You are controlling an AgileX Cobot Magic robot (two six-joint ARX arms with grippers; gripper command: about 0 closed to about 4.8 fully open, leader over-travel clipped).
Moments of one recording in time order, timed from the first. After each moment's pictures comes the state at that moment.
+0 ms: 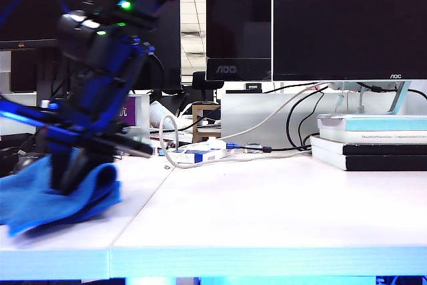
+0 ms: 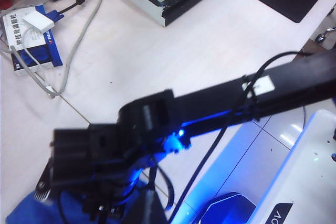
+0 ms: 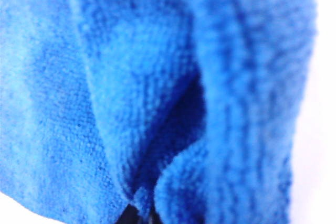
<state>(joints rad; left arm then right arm) -0.32 1.15 1.76 -1.29 0.51 0.29 0.93 2.42 2.13 -0.88 -0.24 0.40</state>
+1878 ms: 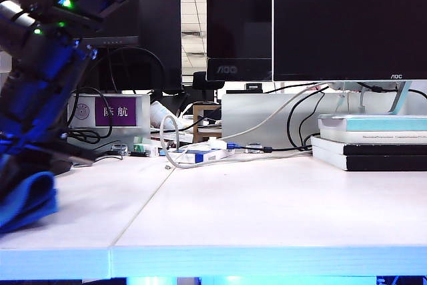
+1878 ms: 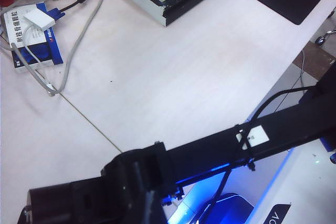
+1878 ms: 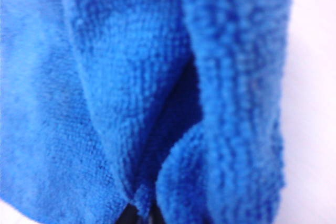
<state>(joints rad) -0.32 1.14 1.76 -1.29 0.51 0.28 1.02 2.54 2.31 -0.89 -0.21 0.34</state>
